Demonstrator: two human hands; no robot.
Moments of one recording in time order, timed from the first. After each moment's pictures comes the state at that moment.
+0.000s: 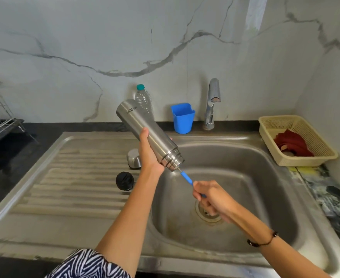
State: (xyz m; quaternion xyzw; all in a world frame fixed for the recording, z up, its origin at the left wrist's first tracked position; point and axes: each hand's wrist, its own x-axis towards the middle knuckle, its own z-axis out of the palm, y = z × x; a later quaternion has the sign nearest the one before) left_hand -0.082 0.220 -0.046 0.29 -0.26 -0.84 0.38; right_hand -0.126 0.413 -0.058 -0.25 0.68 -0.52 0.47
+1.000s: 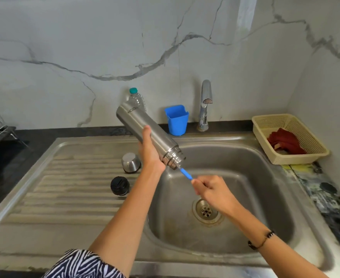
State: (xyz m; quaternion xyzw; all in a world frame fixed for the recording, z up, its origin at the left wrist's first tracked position) left_hand -0.098 0.228 -0.034 0.36 -0.30 -0.80 0.38; right_hand -0.145 0.417 -0.063 -0.43 0.77 -0.44 0.18
